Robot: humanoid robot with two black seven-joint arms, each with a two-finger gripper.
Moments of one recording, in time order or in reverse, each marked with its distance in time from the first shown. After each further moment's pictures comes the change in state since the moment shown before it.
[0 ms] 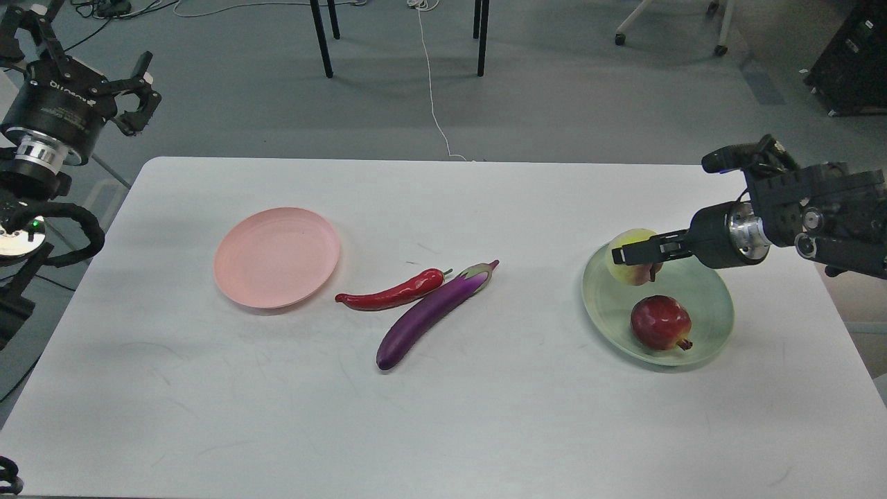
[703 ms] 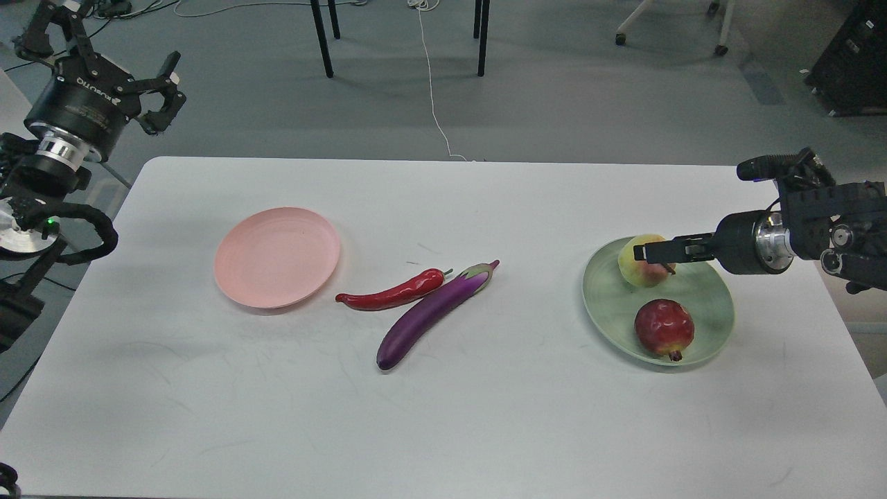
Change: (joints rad) left arm -0.030 0.020 0.064 -0.067 0.012 0.000 0.014; right arm -0.053 -0.073 0.121 0.014 -0.007 -0.051 -0.012
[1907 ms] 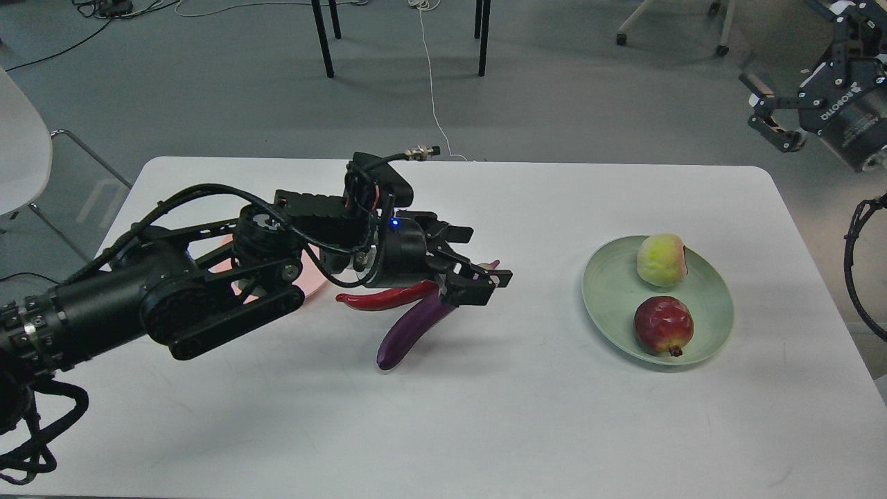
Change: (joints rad) left arm -0.226 -0.317 0.591 -0.455 2.075 0.147 -0.007; right arm -0.561 -0.205 0.942 -0.074 1.288 0.284 0.049
